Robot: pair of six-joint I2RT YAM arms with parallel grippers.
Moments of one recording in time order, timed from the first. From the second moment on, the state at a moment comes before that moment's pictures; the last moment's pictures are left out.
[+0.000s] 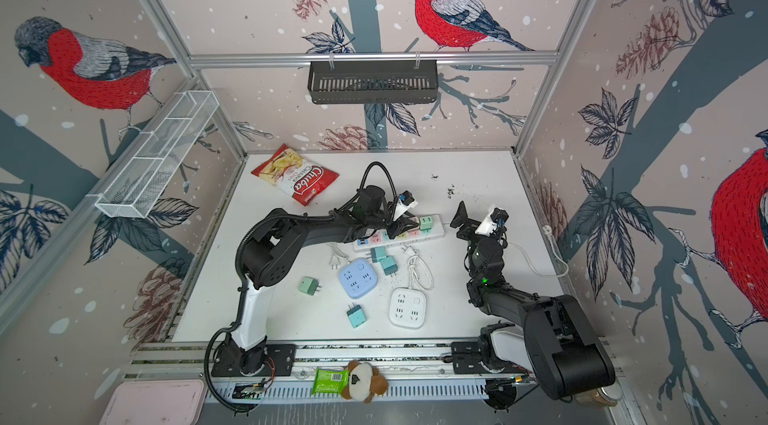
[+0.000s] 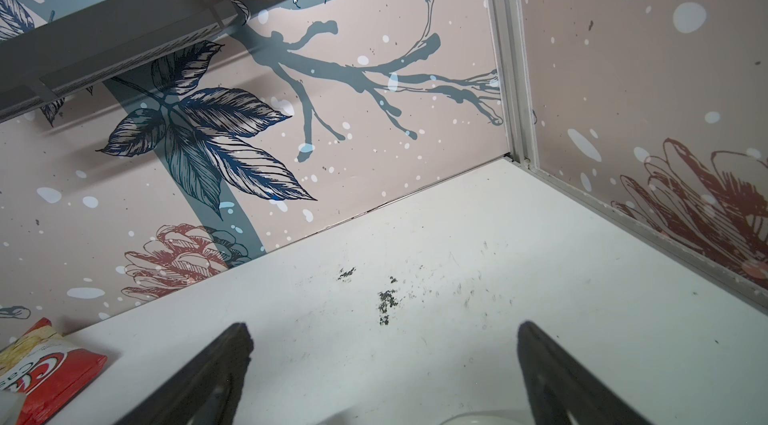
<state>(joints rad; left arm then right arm) -0.71 2.12 1.29 0.31 0.57 0.22 0.22 1.23 0.16 1.12 0.30 0.31</state>
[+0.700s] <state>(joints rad) -0.74 2.15 1.25 0.44 0.49 0.18 0.25 1.10 0.20 0.96 0.30 0.31</state>
